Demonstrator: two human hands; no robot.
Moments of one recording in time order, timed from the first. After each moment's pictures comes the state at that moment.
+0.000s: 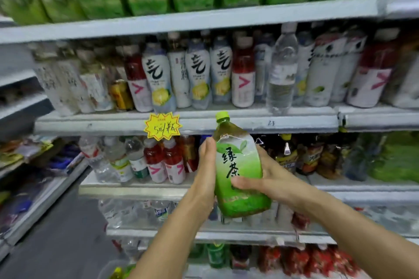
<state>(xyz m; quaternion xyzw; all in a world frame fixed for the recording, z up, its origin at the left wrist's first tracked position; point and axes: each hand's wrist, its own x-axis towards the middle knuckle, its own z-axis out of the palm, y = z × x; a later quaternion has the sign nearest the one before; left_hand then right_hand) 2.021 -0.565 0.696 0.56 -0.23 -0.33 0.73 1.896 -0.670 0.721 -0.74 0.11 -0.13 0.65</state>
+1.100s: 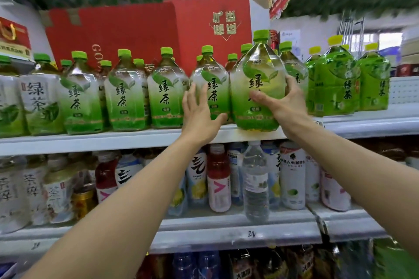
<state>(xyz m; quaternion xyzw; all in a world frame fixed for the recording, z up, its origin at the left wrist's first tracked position) 2.093 -0.704 0.988 0.75 -0.47 0.20 0.42 1.942 -0.827 1.000 -0.68 0.09 -0.58 0.43</state>
